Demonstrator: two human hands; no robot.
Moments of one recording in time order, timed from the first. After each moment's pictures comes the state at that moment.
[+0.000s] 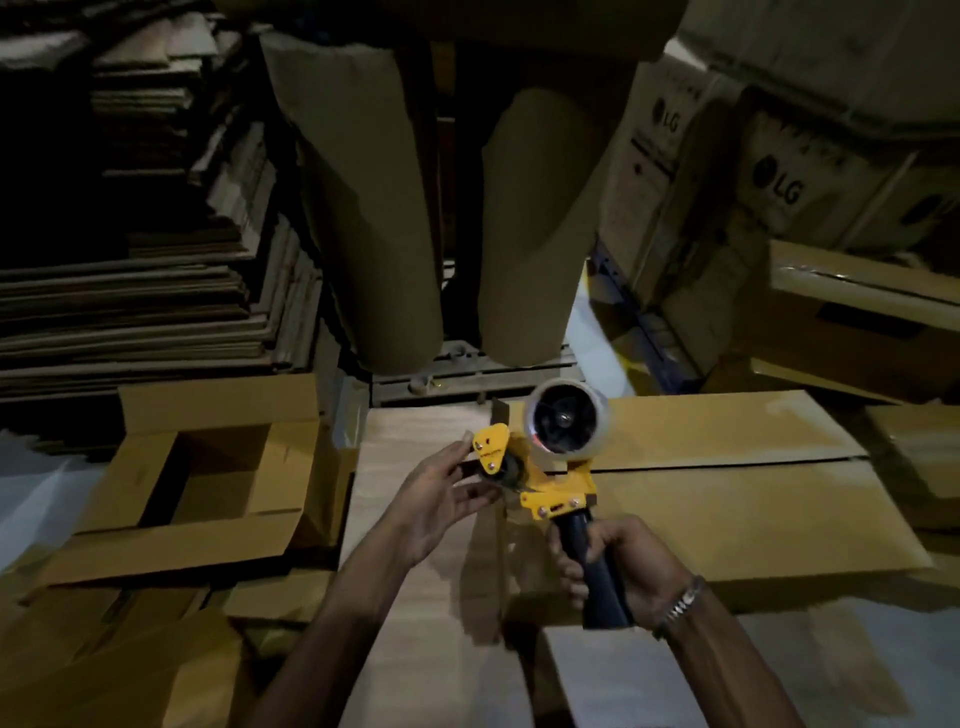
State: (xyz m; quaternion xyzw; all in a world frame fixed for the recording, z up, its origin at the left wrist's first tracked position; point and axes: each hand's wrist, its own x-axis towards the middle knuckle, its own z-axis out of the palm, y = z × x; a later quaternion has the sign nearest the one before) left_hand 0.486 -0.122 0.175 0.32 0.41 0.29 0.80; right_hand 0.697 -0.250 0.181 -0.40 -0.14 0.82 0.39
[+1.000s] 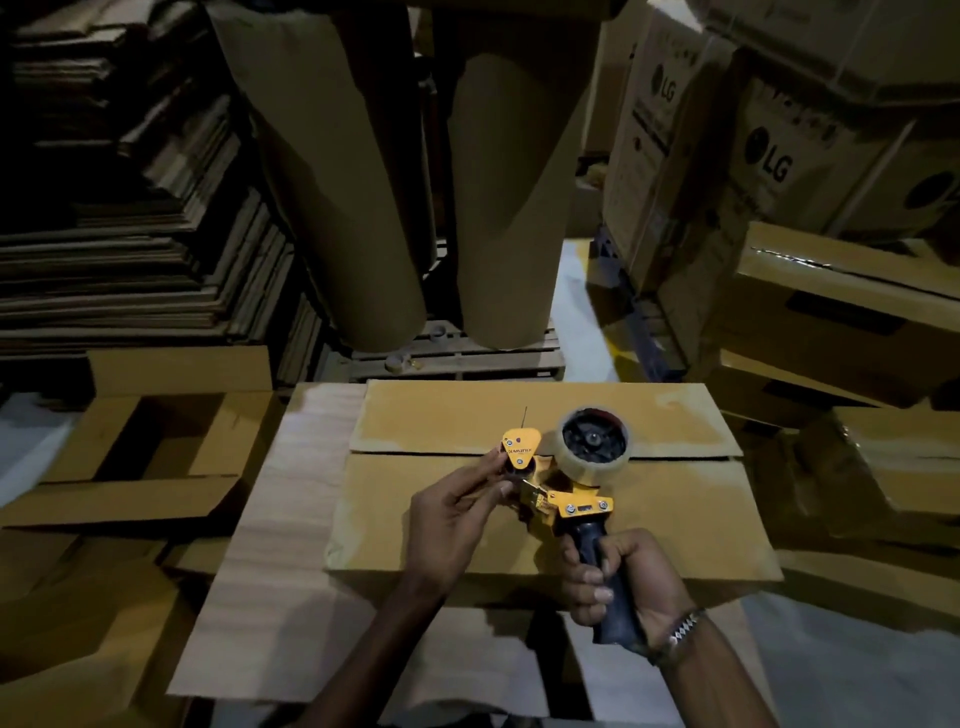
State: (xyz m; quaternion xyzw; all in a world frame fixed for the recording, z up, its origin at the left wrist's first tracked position) left_hand 0.718 -0.247 0.143 0.58 0.45 0.46 0.49; right_hand 0.925 -0.328 0.143 -0.29 0.00 0.86 0.43
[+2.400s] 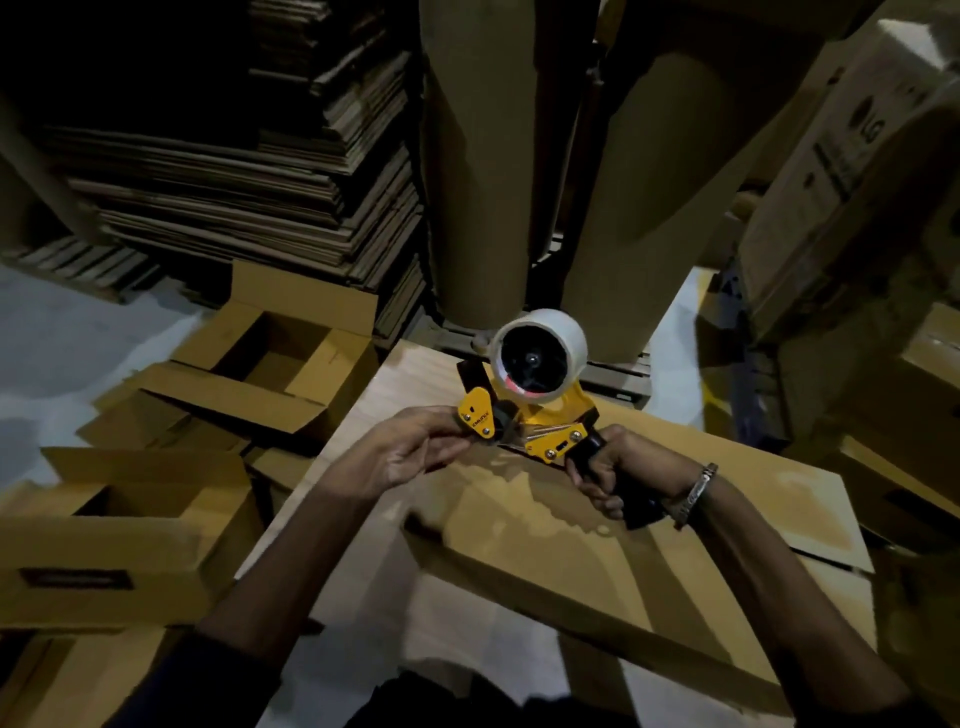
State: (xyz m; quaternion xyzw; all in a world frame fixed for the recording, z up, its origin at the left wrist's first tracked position) left_hand 0.577 -0.142 0.162 0.20 0.50 0.36 0.76; right_hand 0.868 -0.157 0.218 -0.46 -0.49 0.73 0.10
